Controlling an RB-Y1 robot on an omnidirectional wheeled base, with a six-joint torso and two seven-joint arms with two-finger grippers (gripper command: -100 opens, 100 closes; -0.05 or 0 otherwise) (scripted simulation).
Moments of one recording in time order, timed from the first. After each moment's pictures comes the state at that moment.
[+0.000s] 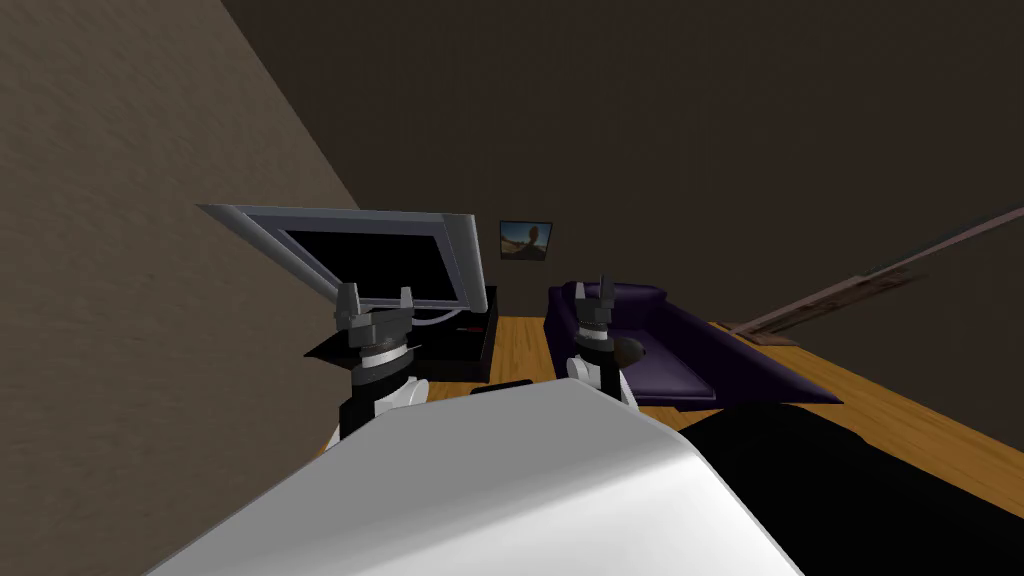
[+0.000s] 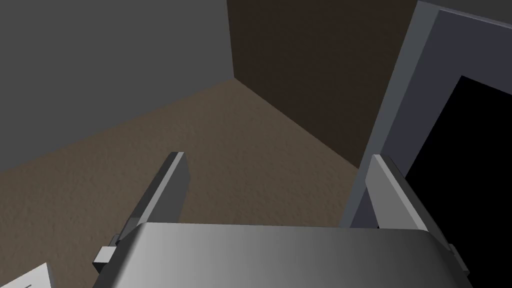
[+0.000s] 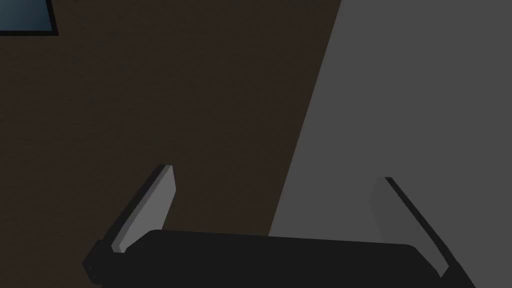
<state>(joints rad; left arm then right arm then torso) 0.51 0.04 -0.07 -2.31 0.06 -0.62 0.16 0.53 -0.01 -0.05 -2.29 -0.04 -0.61 0.07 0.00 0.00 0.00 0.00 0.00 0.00</state>
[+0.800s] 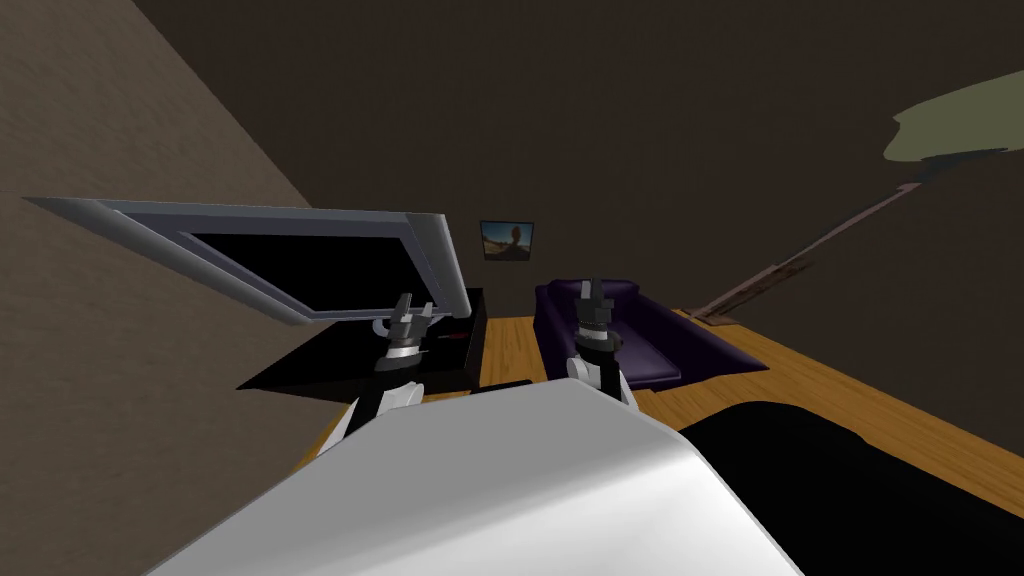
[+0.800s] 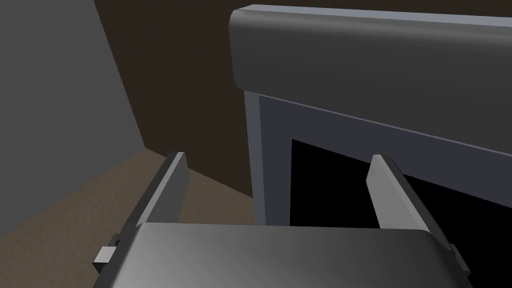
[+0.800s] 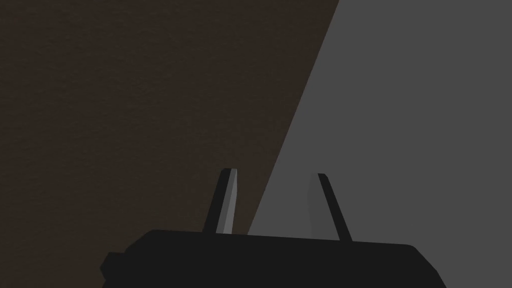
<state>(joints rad) 0.47 0.22 -0.07 -2.15 0.12 -0.44 0.05 0.53 -0.01 -0.05 -2.29 -0.04 -0.61 0.07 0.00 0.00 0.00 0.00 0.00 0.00</state>
